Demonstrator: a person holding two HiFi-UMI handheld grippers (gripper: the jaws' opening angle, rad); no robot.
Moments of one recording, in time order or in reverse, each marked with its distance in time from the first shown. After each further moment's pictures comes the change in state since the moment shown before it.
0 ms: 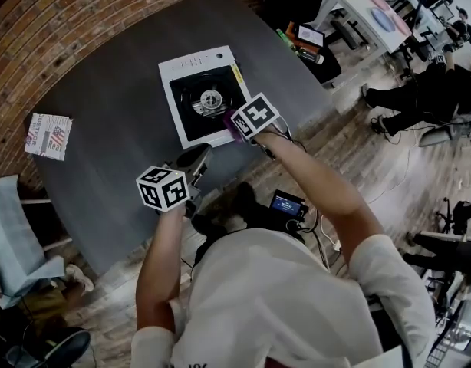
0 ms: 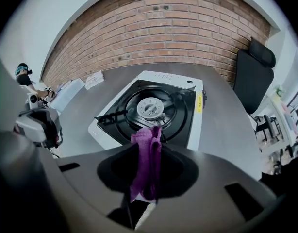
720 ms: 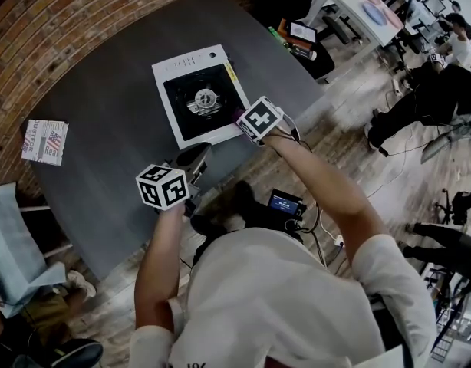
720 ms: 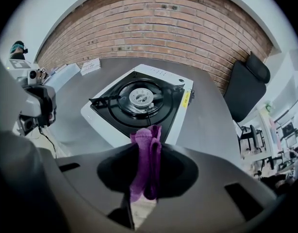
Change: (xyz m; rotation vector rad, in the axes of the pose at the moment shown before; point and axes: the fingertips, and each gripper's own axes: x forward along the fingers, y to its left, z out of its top) left arm 0.007 -0.007 -0.004 0.020 0.026 -0.041; right arm -0.018 -0.025 -0.027 -0.106 0.057 -0.138
